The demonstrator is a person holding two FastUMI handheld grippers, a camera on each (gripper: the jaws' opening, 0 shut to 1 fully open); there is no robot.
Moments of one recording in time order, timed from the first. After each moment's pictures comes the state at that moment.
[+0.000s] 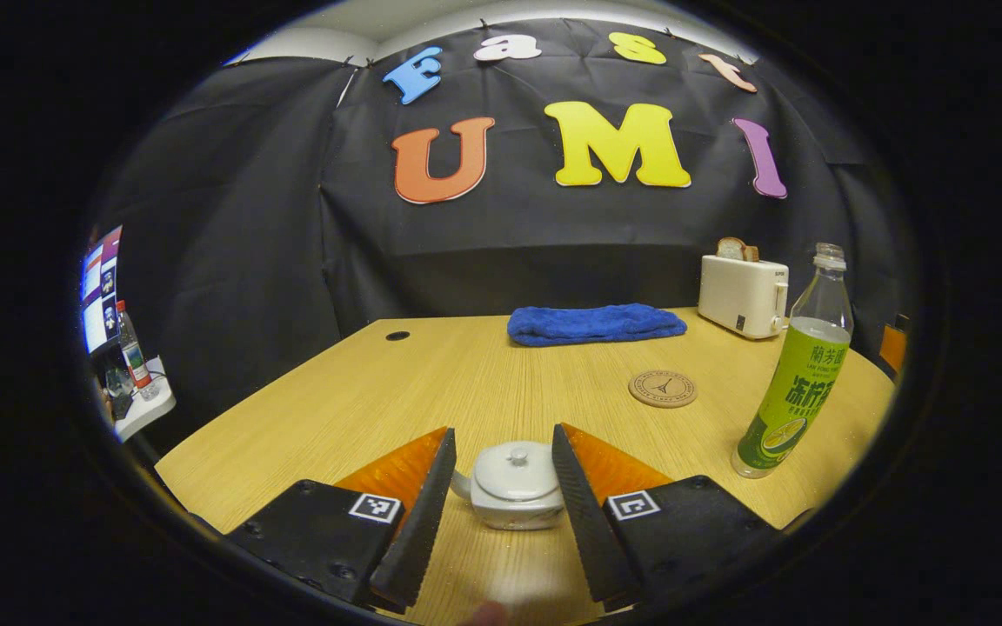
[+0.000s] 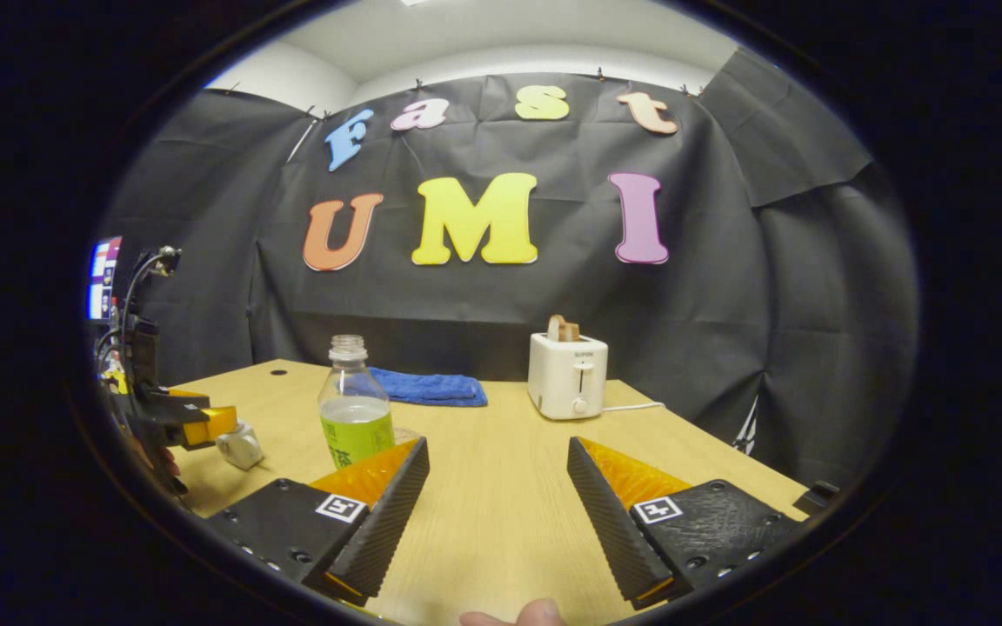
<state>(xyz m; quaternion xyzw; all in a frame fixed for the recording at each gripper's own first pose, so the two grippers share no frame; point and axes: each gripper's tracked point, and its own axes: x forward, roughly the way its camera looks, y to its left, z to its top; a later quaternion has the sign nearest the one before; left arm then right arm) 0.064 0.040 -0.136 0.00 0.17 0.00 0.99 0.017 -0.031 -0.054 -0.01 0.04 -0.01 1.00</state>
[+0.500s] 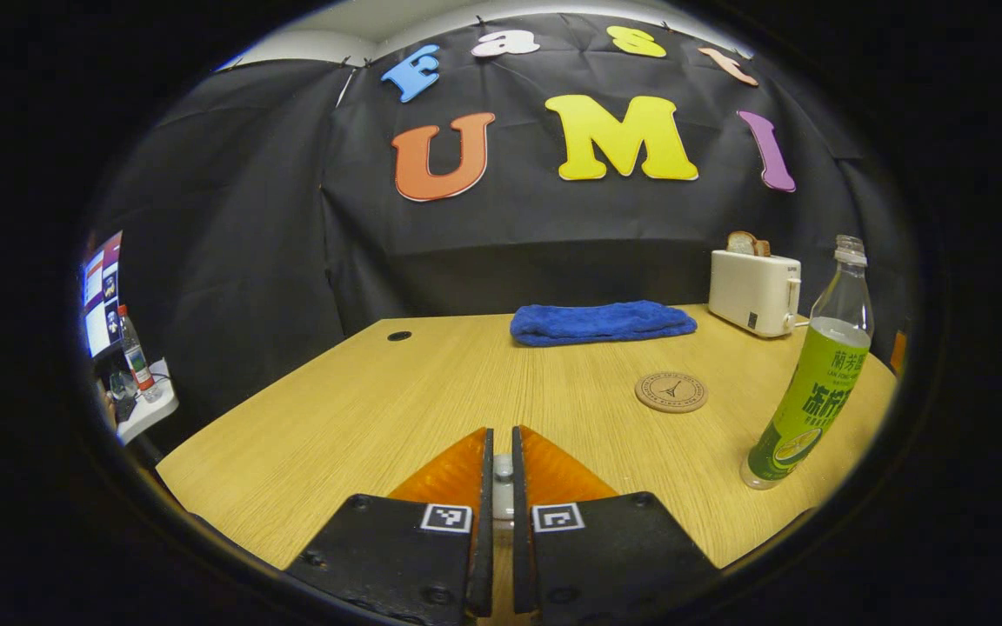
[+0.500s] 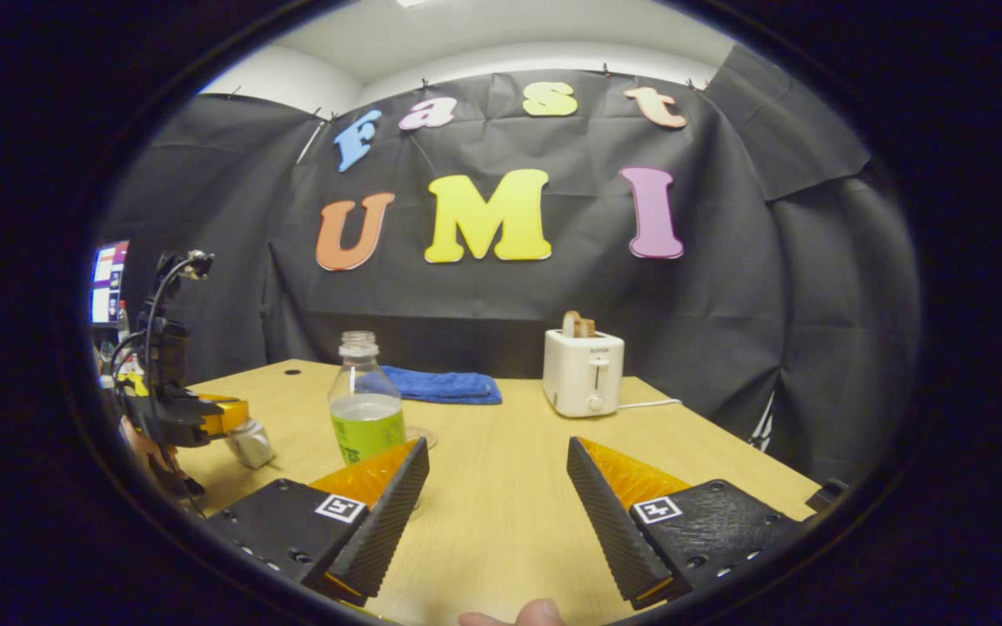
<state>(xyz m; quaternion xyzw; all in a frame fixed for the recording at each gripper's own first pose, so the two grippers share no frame) 0.077 0.034 -0.133 0.00 0.17 0.02 0.99 0.020 -0.010 -0.060 0.00 0.05 0.04 1.00</state>
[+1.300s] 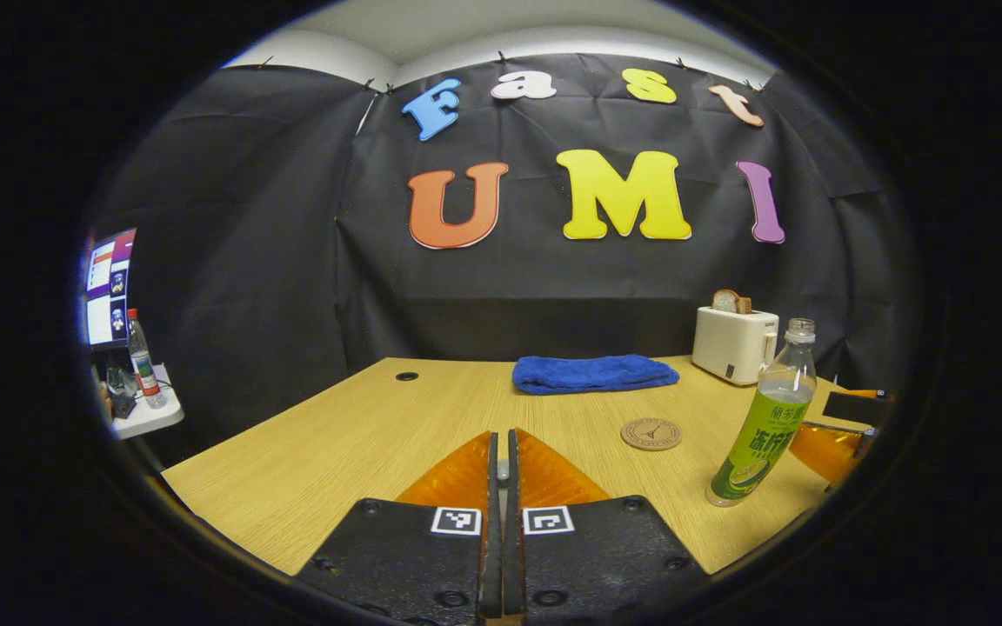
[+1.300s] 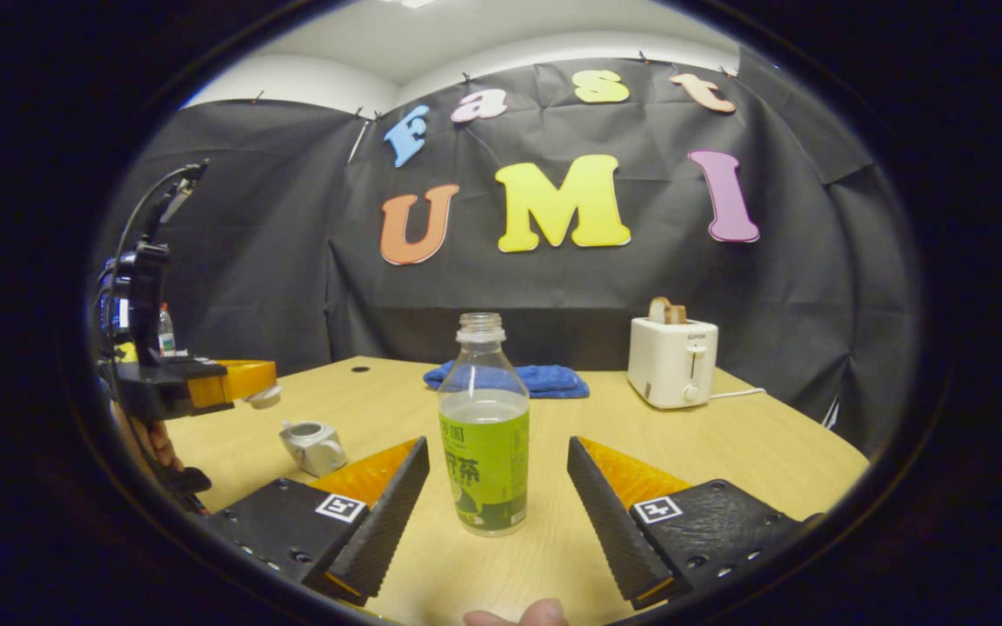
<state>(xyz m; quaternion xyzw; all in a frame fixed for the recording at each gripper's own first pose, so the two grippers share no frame) 0.041 0.058 -0.073 -0.02 0.09 0.01 1.00 0.041 0.073 -0.077 0.00 0.06 0.12 0.99</state>
